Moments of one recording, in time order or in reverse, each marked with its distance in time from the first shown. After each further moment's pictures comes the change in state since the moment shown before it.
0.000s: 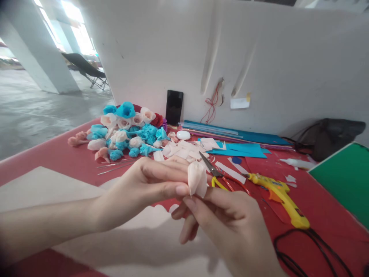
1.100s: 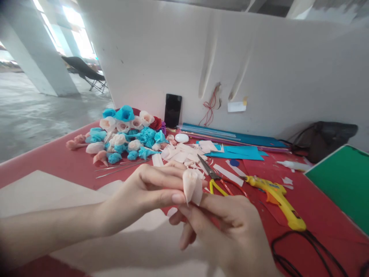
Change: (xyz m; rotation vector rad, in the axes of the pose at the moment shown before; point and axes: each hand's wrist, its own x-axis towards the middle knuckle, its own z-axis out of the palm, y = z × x) left_hand -0.001 -0.010 -0.003 0.037 0.012 0.032; right_hand -0.002 -0.003 0.005 0.007 0.087 0.014
